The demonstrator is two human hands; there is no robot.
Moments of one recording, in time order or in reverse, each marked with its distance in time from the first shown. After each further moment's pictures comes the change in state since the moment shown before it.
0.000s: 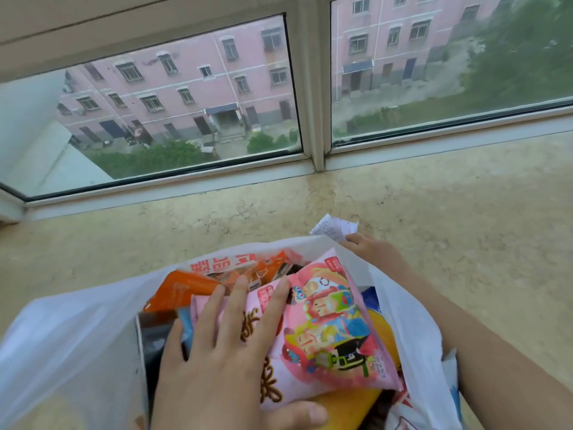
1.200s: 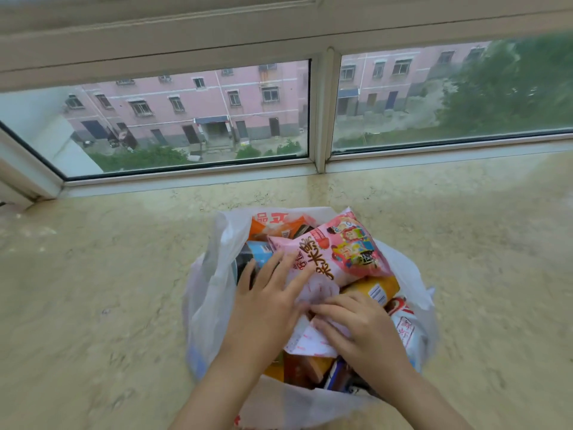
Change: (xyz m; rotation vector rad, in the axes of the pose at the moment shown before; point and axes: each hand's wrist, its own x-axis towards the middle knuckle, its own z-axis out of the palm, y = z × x) left_hand -0.056 -0.019 0.038 -0.074 0.441 0.279; right_hand -0.225 -0.158 -0.068 0.593 0.604 -0.092
